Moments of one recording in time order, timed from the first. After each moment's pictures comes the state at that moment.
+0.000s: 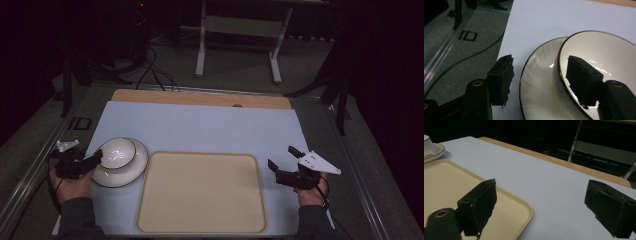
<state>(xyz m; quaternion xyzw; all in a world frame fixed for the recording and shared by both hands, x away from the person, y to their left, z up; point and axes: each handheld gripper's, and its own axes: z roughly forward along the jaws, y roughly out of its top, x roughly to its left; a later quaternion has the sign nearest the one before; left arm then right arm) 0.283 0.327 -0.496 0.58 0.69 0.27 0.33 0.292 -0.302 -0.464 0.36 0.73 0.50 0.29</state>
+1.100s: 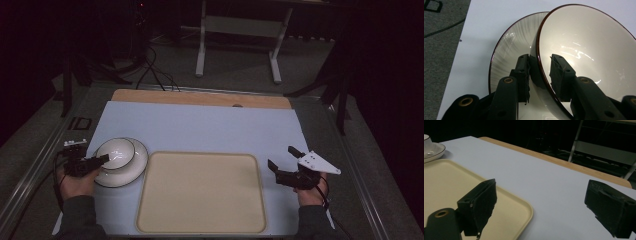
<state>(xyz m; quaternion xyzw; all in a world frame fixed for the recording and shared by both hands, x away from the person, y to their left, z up) 0.297 0.325 -0.506 0.61 0.70 0.15 0.34 0.292 -0.302 -0.464 0.36 0.73 0.50 0.29</state>
